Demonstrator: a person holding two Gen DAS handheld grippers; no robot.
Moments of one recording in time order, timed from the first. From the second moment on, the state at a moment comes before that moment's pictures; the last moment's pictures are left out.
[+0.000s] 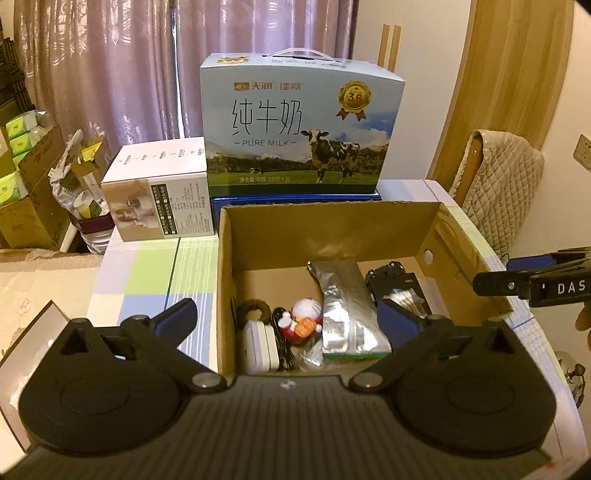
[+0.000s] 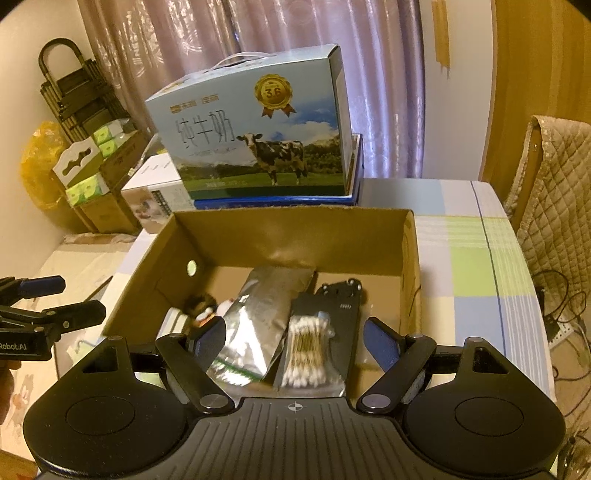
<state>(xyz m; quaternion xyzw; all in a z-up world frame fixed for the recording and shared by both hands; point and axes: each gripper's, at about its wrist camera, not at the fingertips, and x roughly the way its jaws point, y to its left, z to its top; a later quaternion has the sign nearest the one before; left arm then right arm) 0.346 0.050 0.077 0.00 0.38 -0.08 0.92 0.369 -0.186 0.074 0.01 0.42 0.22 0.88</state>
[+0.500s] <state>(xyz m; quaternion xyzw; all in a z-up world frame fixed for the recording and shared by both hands) 0.230 0.036 0.115 -0.02 0.35 -0.06 0.94 0.259 -0.208 0.114 0.00 0.39 0.22 0.90</state>
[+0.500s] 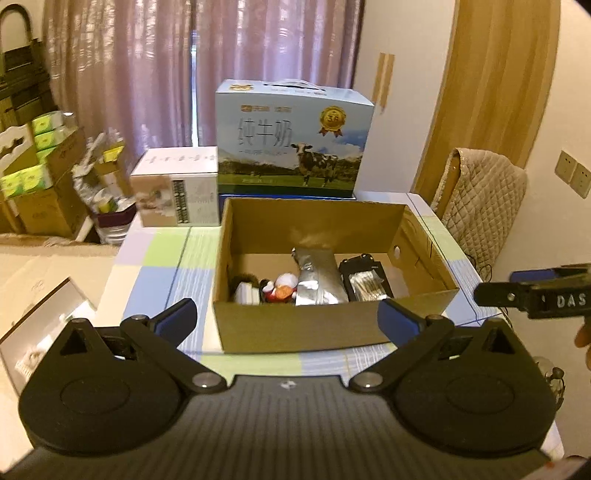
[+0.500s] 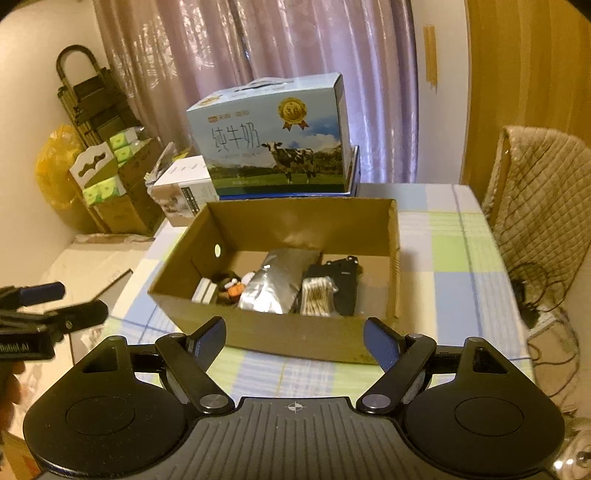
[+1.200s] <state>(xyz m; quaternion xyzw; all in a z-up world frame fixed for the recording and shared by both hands) 0.091 0.023 0.131 -0.02 0.34 -0.03 0.94 0.116 -0.238 0.129 0.02 0.37 0.19 0.91</state>
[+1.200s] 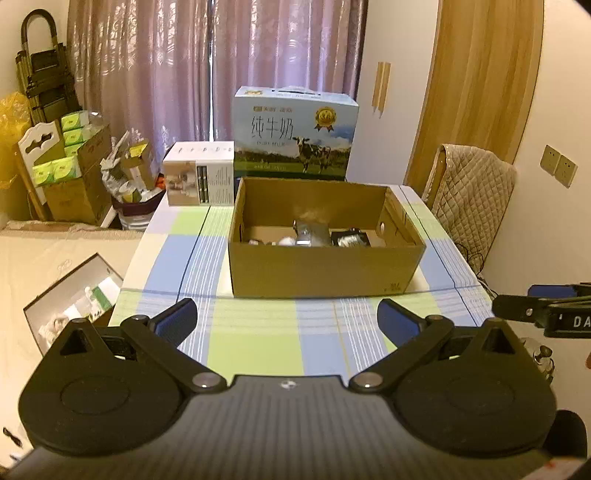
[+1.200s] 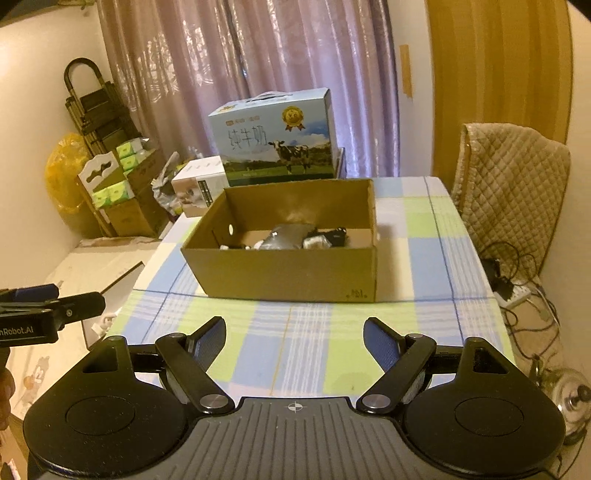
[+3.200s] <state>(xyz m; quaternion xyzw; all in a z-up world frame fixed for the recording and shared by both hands) 0.034 -0.007 0.088 -0.01 0.38 -0.04 0.93 0.055 -0.230 0.090 -0.02 0.38 0.20 0.90</state>
